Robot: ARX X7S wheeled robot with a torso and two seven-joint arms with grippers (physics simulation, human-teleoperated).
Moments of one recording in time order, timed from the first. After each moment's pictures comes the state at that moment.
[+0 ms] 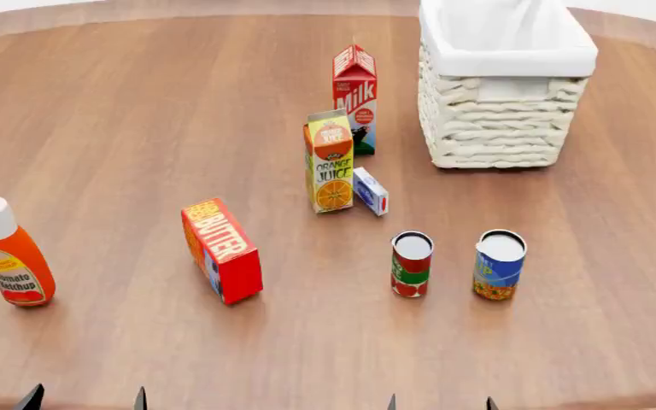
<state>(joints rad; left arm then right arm) 0.00 0.00 0.00 0.00 0.00 0.00 0.00 0.00 0.00 0.00 0.00 0.00 0.00 0.00</state>
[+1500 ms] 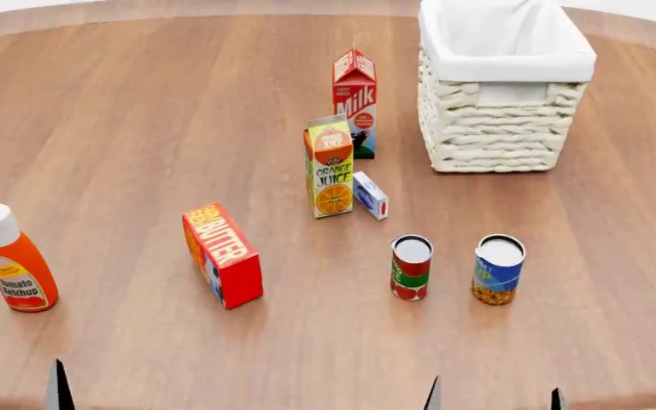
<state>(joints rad) 0.16 -0.13 0.07 0.27 -0.12 0.24 -0.17 -0.18 0.13 -0.07 -0.29 0.17 -0.24 0.14</state>
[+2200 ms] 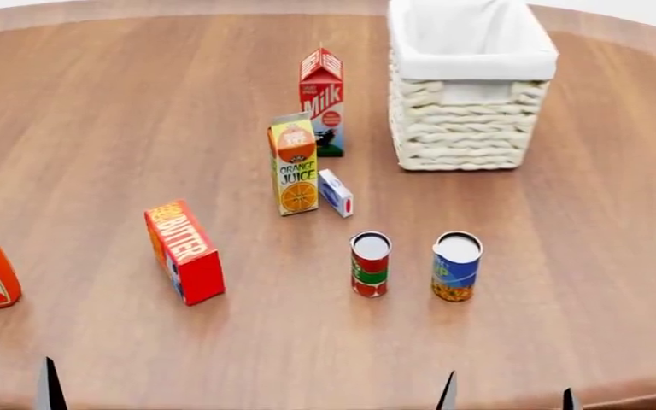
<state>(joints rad) 0.16 -0.16 0.09 0.26 -0.14 0.27 -0.21 -0.17 0.16 -0.07 -0.29 0.24 -0.21 0.17</state>
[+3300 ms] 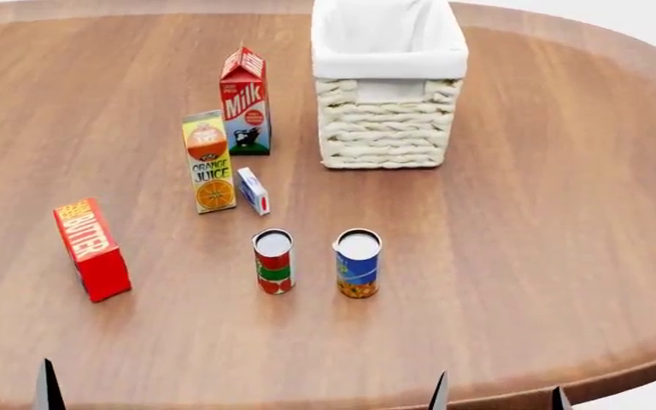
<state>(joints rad) 0.17 -0.19 0.12 0.27 -0.13 0.29 -0.26 -0.15 0.20 -0.11 -0.28 0.26 -0.20 0.20</state>
